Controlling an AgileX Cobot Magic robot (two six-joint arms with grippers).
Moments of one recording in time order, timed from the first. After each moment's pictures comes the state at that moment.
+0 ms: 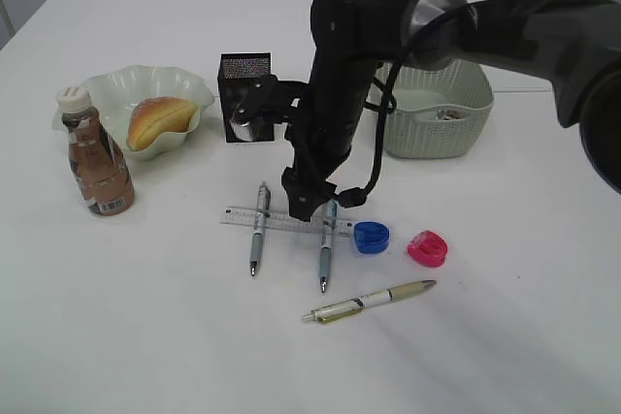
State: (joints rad) left arm -0.10 1.15 -1.08 -0.09 1.24 -0.11; right arm 0.49 2.37 -2.03 0.14 1.12 -0.84
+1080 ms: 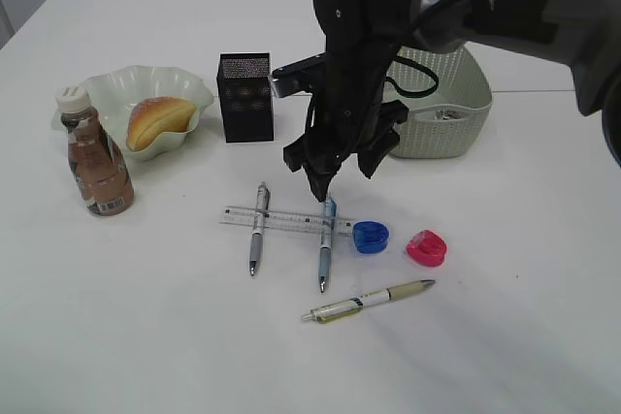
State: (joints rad) left arm -0.10 1.15 -1.08 -0.10 1.24 -0.11; right arm 0.49 2.33 -2.03 -0.05 1.22 -0.02
